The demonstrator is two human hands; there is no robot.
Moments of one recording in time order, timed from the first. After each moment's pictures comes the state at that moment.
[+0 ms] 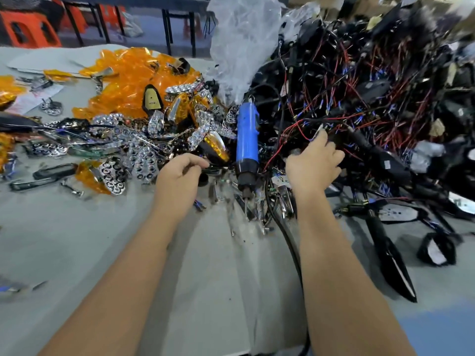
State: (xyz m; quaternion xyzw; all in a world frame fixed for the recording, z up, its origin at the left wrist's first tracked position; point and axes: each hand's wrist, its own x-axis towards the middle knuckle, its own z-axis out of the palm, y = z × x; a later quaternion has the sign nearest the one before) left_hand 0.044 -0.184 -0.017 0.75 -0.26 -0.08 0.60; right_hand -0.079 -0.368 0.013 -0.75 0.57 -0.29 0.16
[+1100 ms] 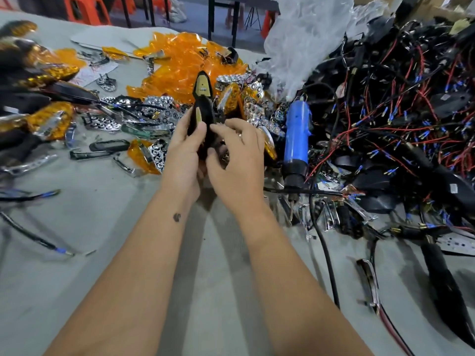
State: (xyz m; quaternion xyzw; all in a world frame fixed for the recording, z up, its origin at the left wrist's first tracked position) left_hand 0.085 -0.157 0.001 0.47 -0.12 -0.19 0.85; right_hand 0.012 -0.220 -0.001 -0.85 0.13 -0.43 0.29
